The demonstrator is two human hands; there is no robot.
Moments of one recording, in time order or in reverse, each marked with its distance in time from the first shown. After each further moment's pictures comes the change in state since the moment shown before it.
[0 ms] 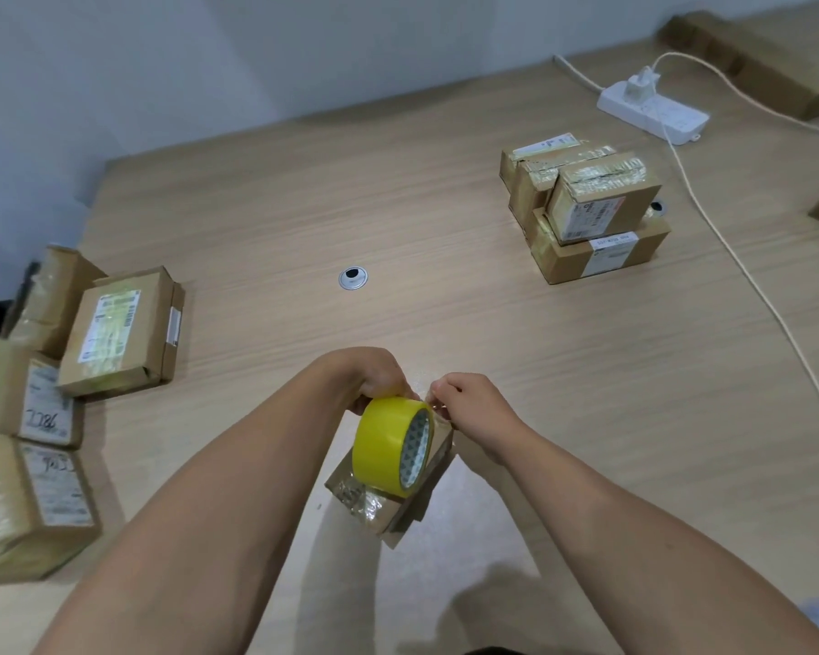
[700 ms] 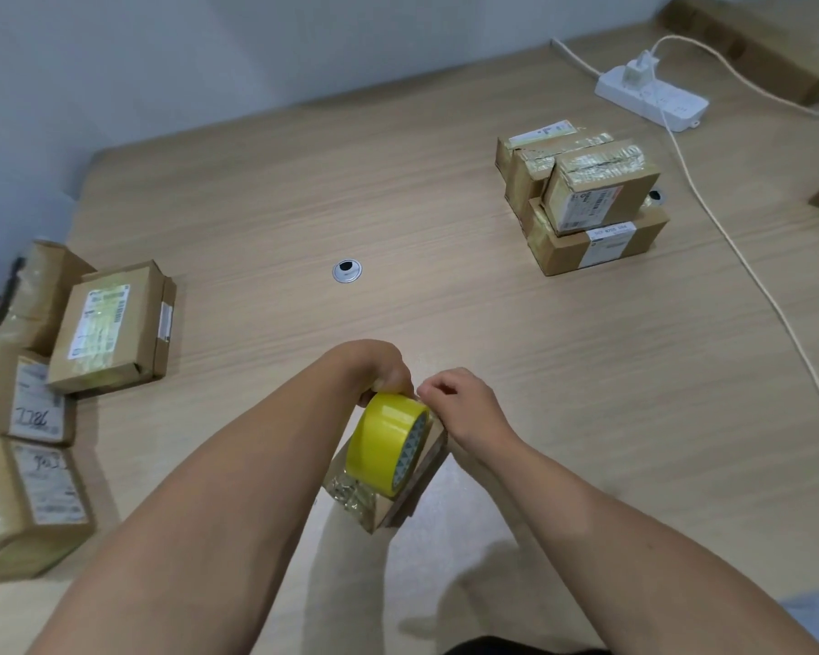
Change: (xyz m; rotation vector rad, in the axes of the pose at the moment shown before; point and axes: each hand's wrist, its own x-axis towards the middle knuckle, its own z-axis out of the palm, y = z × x) left_hand 0.001 0.022 0.007 0.412 0.007 -0.018; right_hand -0.013 0.006 0.004 -0.030 0.070 -0.120
